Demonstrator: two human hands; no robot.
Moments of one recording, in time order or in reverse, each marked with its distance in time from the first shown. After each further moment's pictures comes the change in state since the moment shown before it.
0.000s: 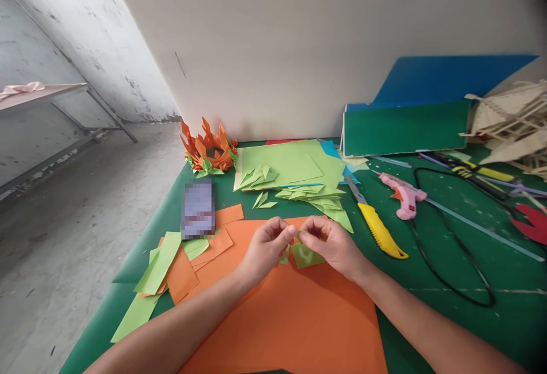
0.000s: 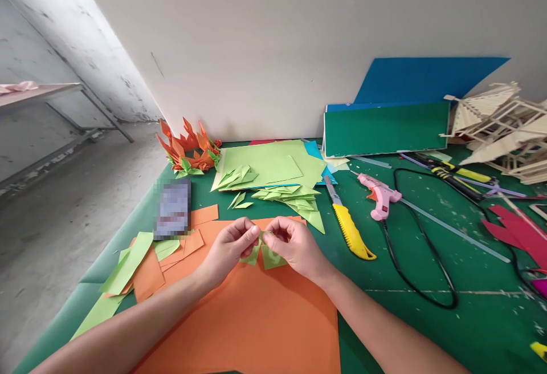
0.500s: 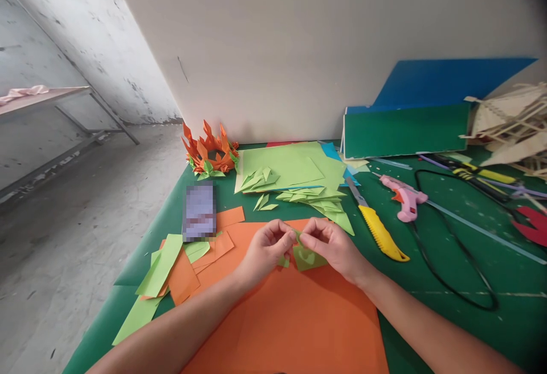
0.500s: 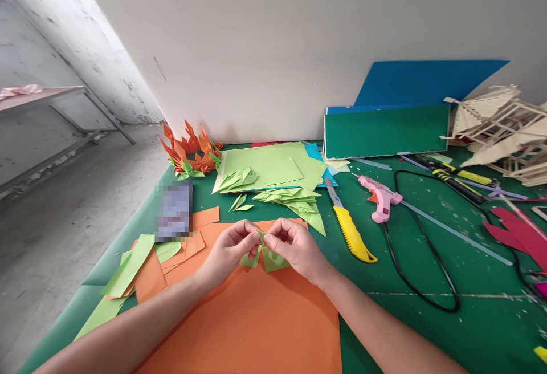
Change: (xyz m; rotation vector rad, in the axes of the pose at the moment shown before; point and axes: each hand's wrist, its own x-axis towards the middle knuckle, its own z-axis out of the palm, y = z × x) left_hand 0.000 -0.006 -0.002 -0.019 -0.041 0.022; right_hand 0.000 0.003 0.000 0.067 -0.021 0.007
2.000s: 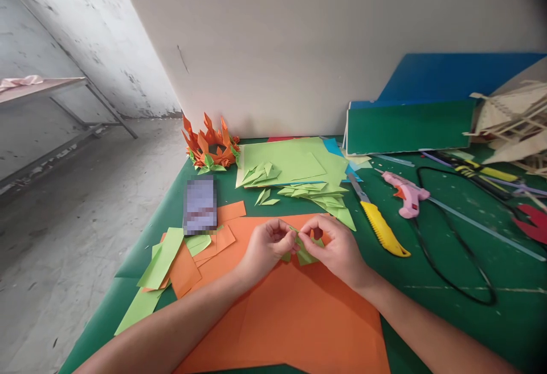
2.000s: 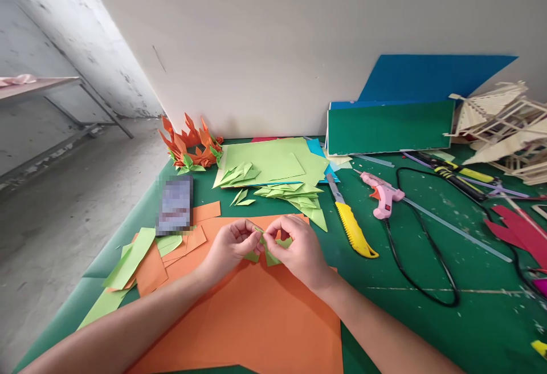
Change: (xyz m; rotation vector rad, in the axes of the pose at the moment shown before) left_hand 0.000 -0.005 -0.001 0.018 0.070 -0.053; right_hand -0.007 -0.010 0.012 -0.639 0.226 -0.366
